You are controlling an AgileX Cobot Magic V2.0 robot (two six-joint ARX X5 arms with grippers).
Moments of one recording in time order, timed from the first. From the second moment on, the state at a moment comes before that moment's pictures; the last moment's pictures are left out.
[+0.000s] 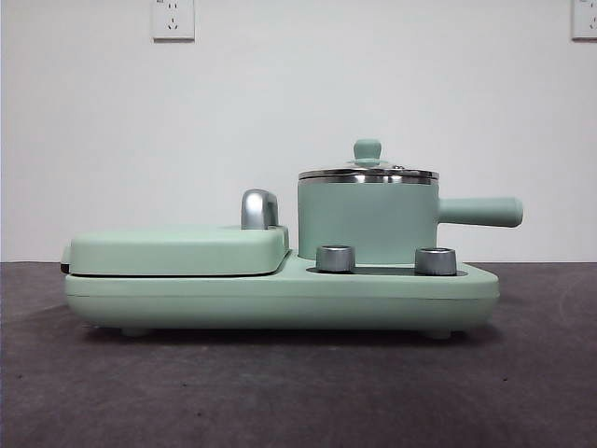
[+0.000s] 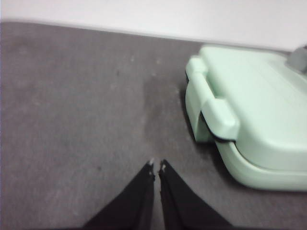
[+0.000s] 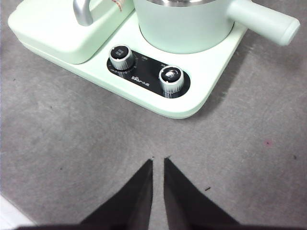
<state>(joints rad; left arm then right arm) -0.02 0.01 0.06 -0.24 0.08 -0.10 0.35 0.56 0.74 -0.84 -0.24 0.02</state>
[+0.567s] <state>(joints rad) -0.02 0.01 0.05 -0.21 0.08 -0.10 0.35 0.56 0.74 -0.80 -0.23 0.02</state>
